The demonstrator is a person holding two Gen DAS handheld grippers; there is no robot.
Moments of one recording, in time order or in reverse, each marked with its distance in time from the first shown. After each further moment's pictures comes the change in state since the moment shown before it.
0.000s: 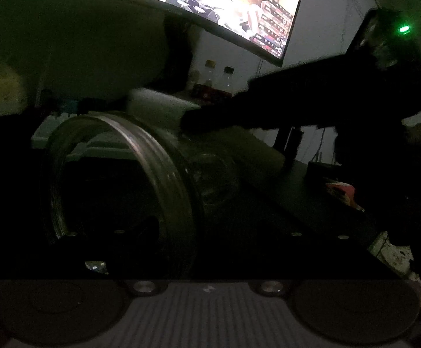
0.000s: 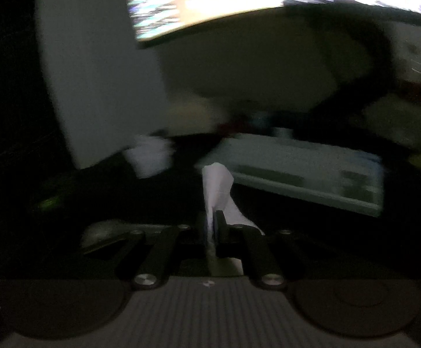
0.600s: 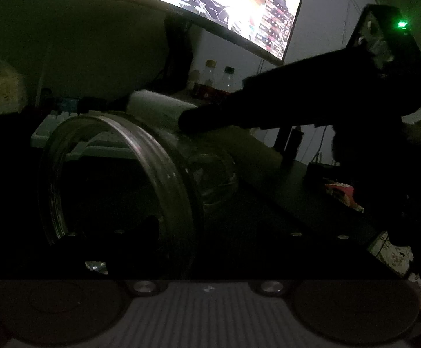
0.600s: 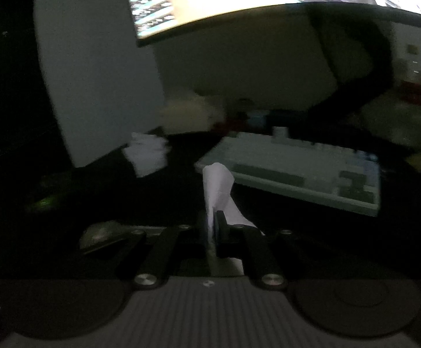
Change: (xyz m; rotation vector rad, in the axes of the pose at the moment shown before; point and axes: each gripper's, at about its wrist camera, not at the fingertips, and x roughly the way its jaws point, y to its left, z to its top) left arm -0.011 0.022 0.013 -0.007 0.001 0.005; right arm 0.001 0.009 0.002 -0.037 0.005 0.007
